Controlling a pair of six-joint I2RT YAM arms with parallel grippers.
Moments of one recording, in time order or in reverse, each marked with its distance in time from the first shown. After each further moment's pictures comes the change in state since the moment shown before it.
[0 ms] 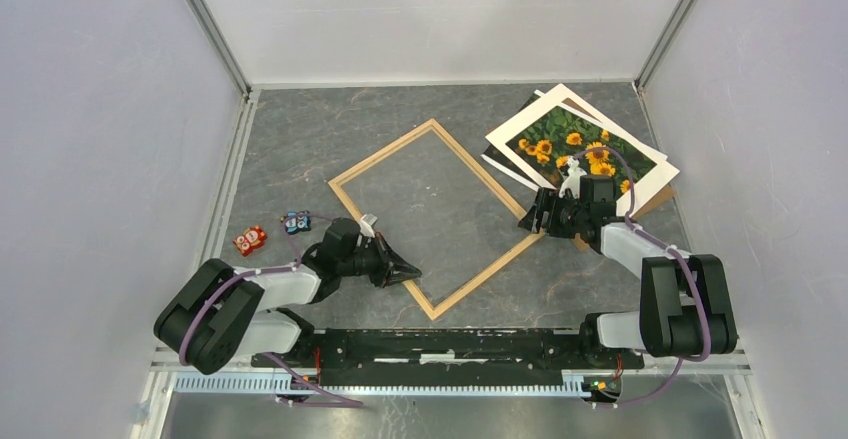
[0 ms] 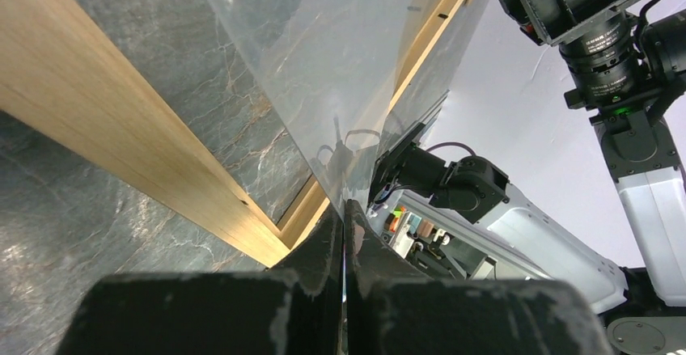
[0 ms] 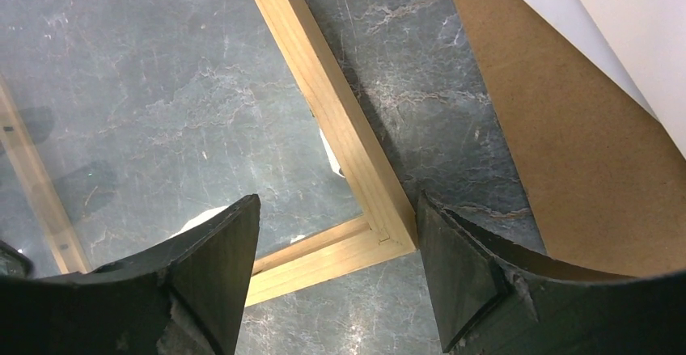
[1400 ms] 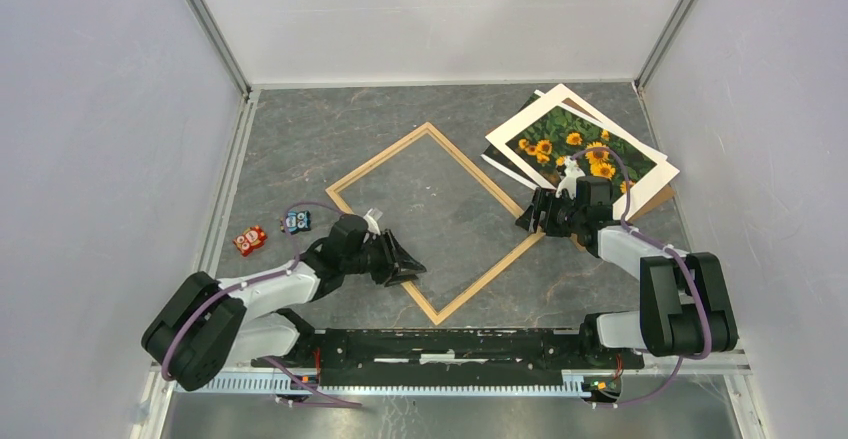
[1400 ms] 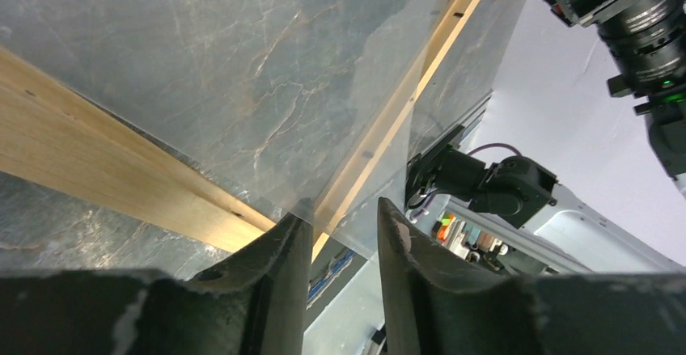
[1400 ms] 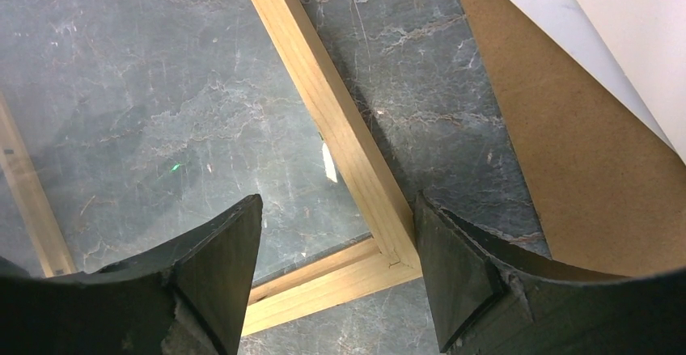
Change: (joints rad) left arm -0.073 -0.097 0.090 -0.242 -0.111 0.140; right arm 0.033 0.005 -0.035 0.103 0.016 0.011
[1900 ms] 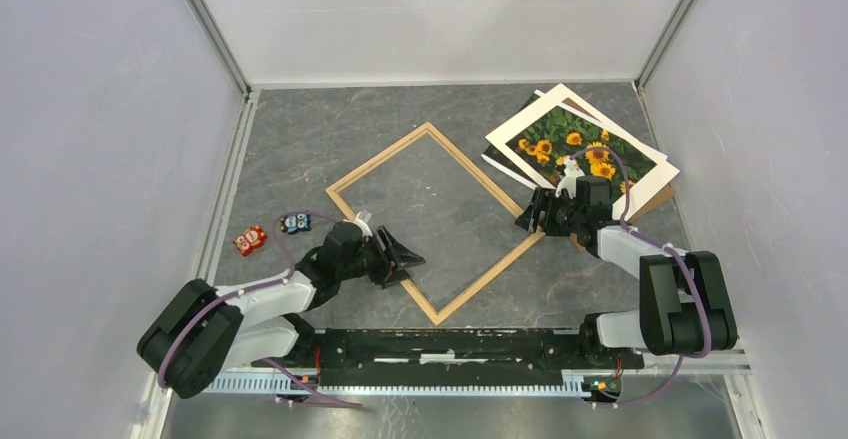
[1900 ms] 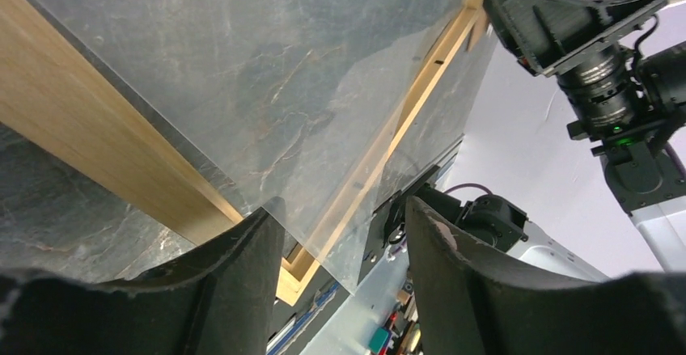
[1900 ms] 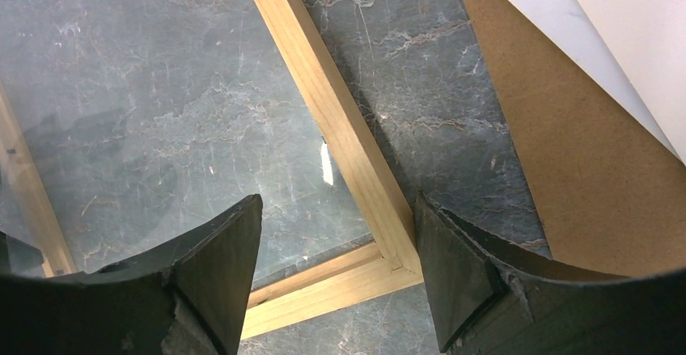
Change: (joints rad) left arm -0.001 -0.014 -0.089 0.162 -0.103 -0.127; right arm 0.000 0.009 0.000 0.017 -0.007 -0.001
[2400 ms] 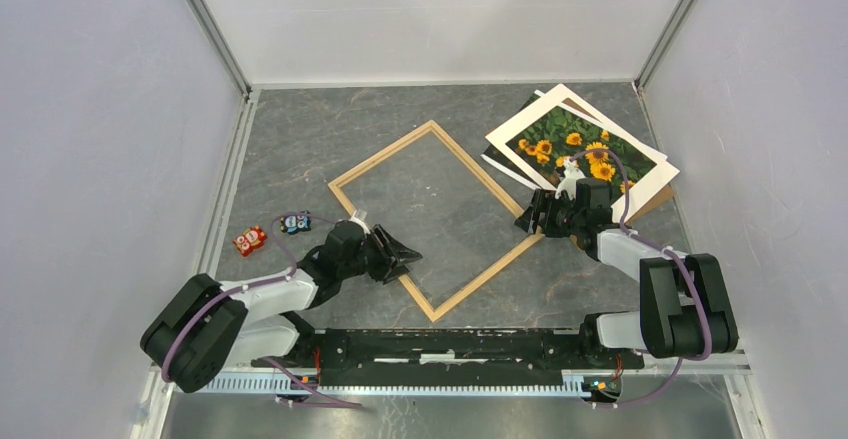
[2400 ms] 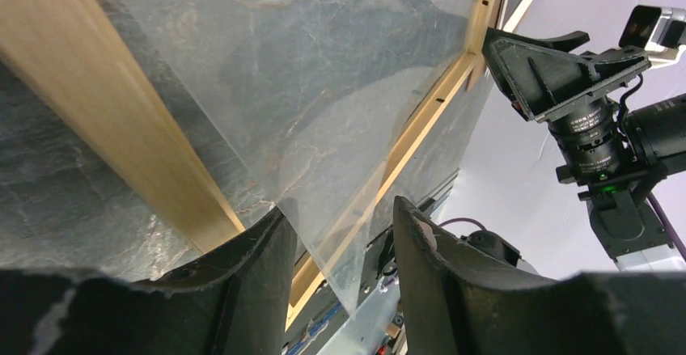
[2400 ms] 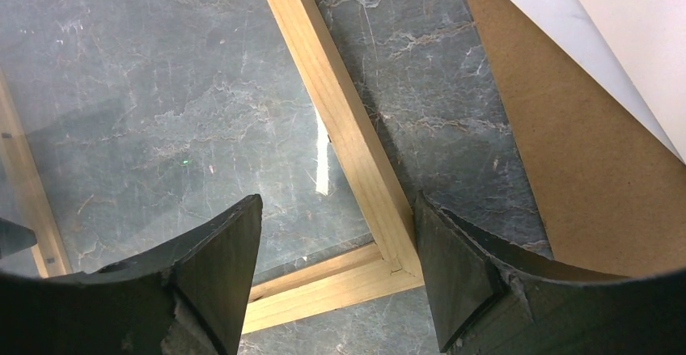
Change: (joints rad) left arm 0.000 0.005 0.012 -0.001 -0.094 -0.042; right arm 0.004 -0.013 -0.027 0.037 0.001 -0.007
